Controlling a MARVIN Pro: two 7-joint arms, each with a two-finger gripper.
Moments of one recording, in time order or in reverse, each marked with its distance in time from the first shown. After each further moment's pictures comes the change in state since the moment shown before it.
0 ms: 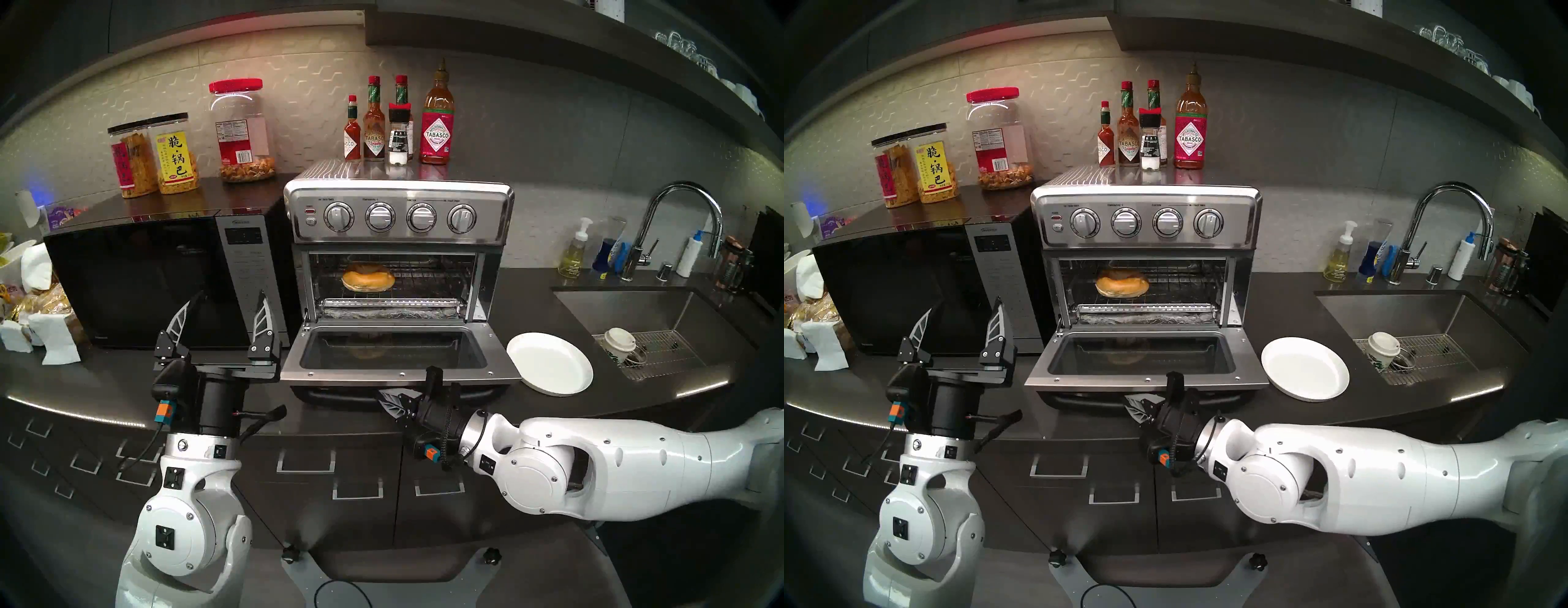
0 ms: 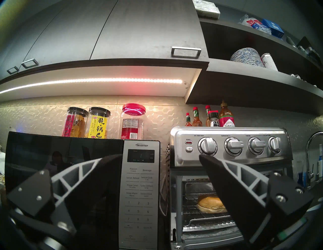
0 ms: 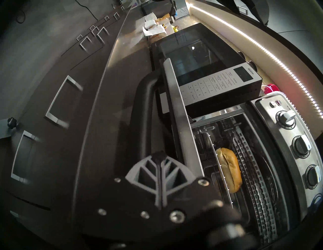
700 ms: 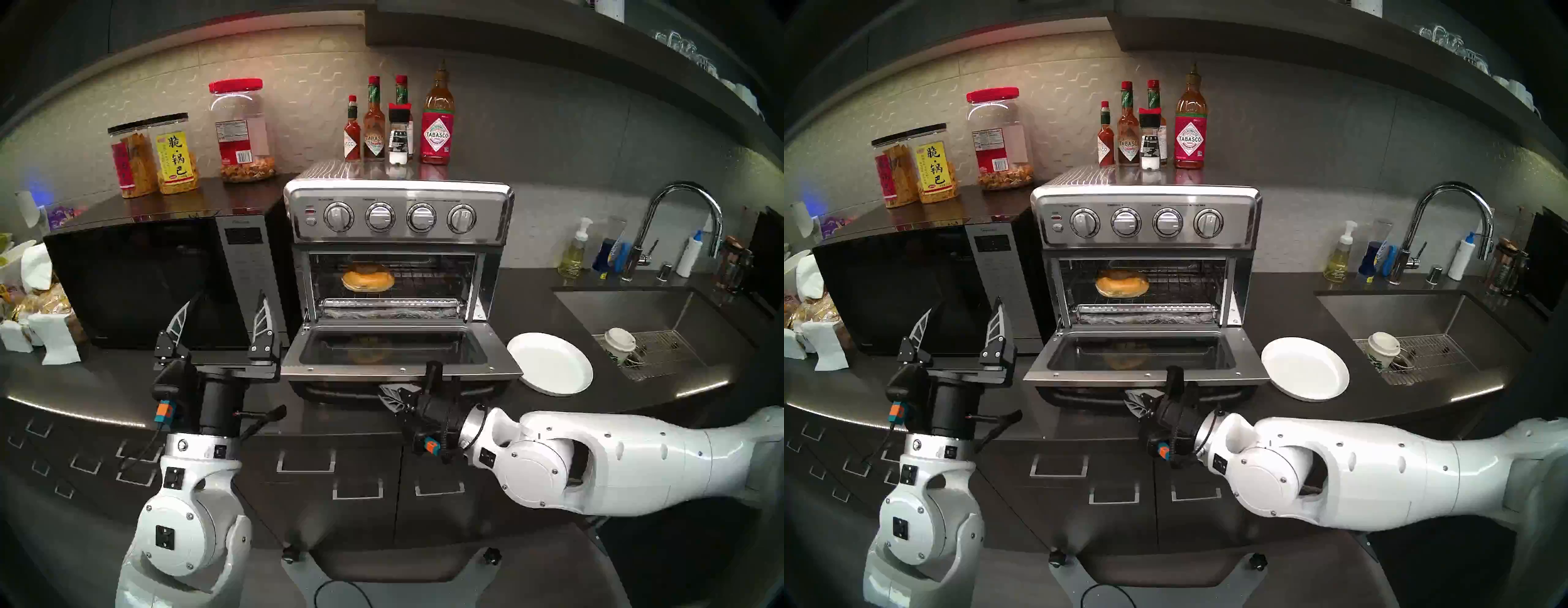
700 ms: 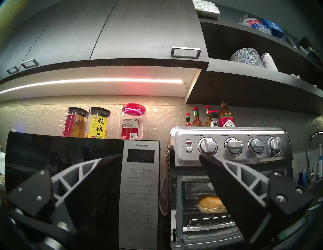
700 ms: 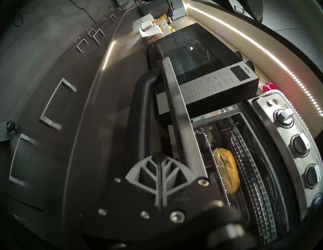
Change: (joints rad) left arm 0.000 0.000 0.000 0.000 0.000 0.000 0.000; right arm 0.005 -0.002 0.006 0.000 0.016 -0.008 0.008
